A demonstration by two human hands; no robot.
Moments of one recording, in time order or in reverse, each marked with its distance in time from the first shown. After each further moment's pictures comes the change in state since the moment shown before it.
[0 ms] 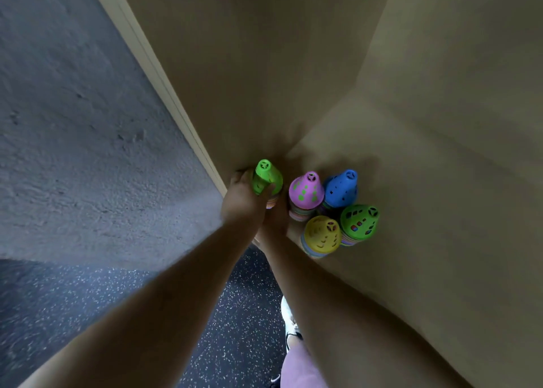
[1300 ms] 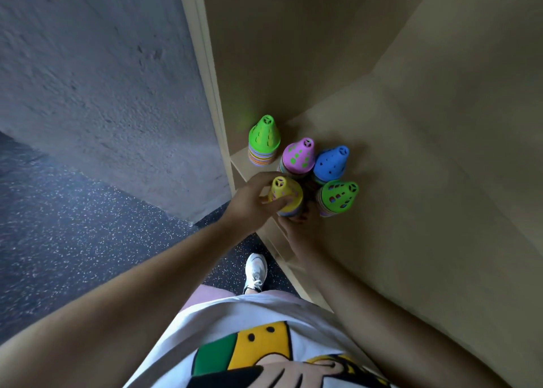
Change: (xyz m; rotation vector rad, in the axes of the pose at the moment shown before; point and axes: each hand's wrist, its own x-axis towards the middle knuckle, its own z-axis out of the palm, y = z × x) left_hand -0.111 0.006 0.018 -0.545 -0.174 0.012; right_hand -0.124 -0.090 -0.124 -1.141 -0.044 -0.366
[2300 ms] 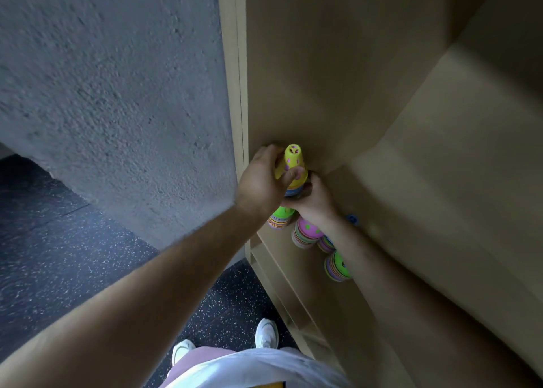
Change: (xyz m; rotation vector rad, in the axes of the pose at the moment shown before) left_hand 0.079 0.126 -0.073 0.298 0.328 0.262; right_hand 0.095 -0.176 -0.001 -0.094 -0.282 -0.228
